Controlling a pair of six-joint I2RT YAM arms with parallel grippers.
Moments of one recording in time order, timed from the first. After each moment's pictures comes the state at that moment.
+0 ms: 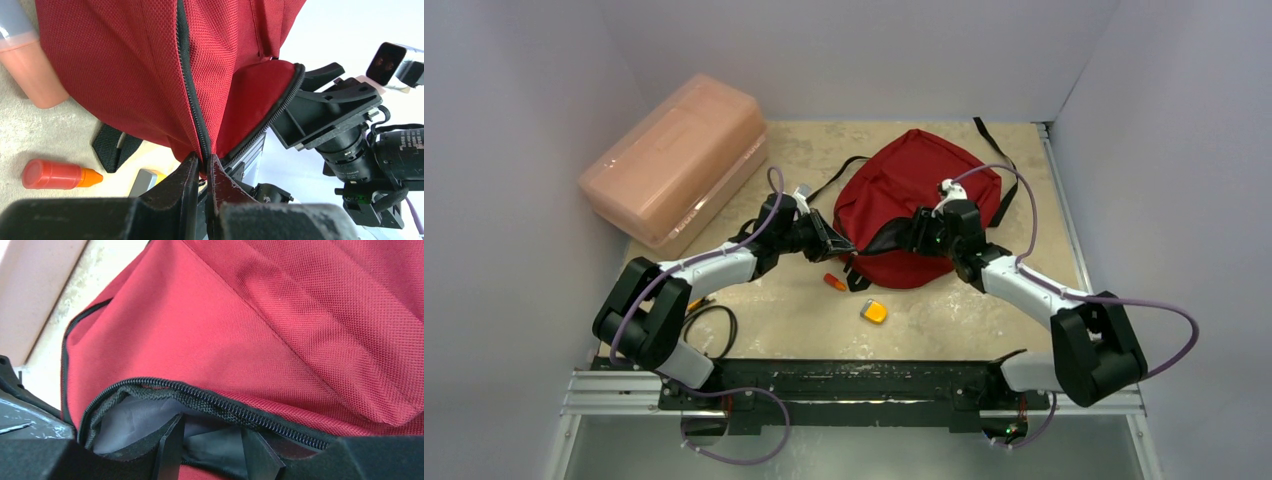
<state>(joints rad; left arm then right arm) -0.52 1.53 0.77 0.21 0.46 -1.12 0.40 1.31 0.66 0.11 -0.11 0.54</state>
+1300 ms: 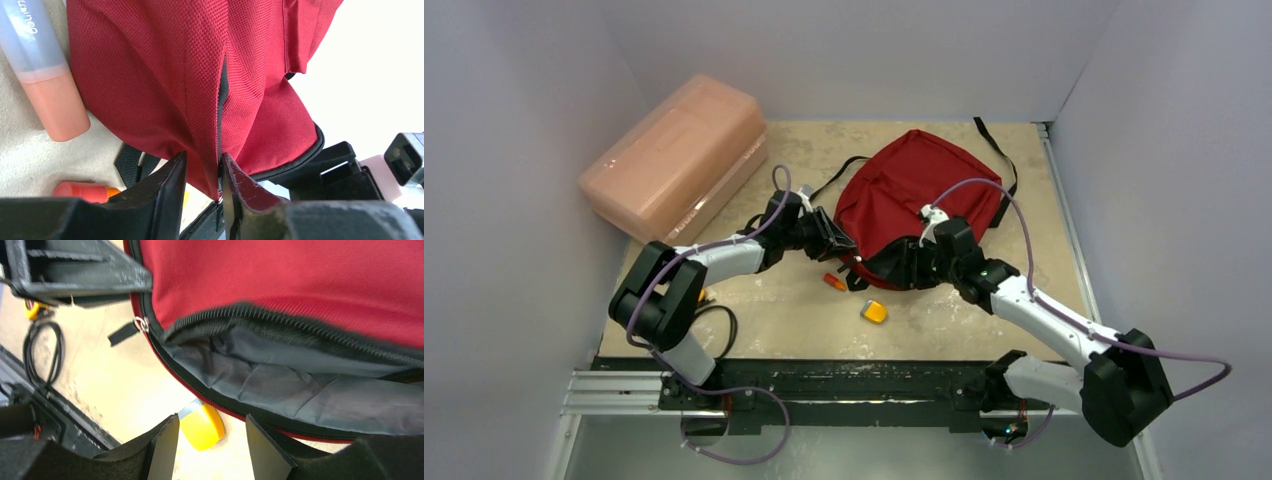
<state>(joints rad) -0.50 1.64 0.82 0.19 0.45 -1.09 0.56 1.14 0.63 -0.21 -0.22 0.46</state>
